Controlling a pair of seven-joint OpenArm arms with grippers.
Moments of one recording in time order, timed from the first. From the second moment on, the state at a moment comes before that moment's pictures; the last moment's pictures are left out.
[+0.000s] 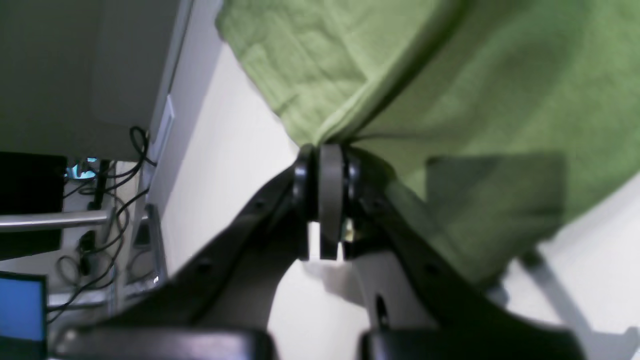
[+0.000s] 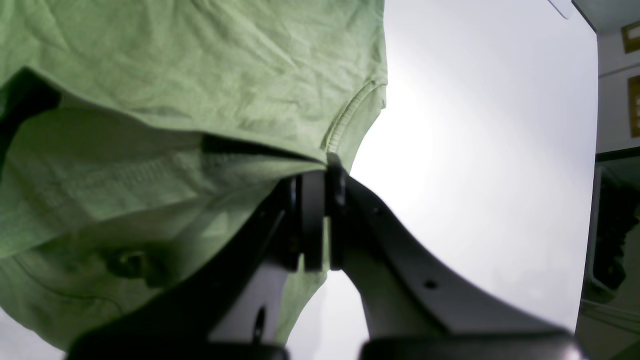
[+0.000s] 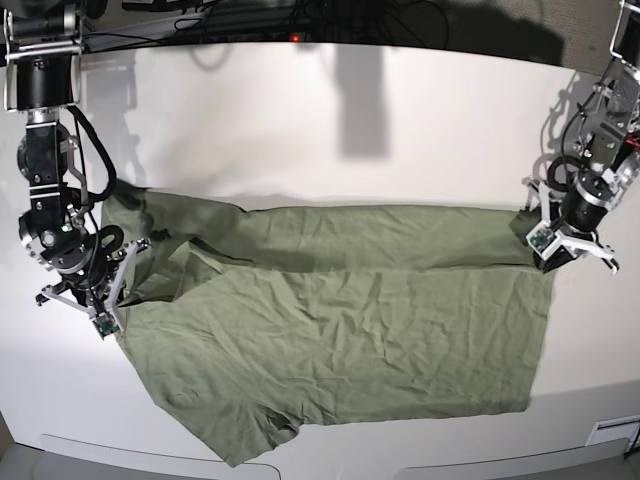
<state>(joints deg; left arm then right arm) -1.6 -34.3 17.2 70.4 18.2 -5.2 -4.0 8.8 29.8 0.4 81.5 -0.1 21.7 -35.6</state>
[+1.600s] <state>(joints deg) -2.9 -25.2 17.2 71.3 -1.7 -4.1 2.1 9.3 29.7 0.4 81.5 11.2 22.1 -39.3</state>
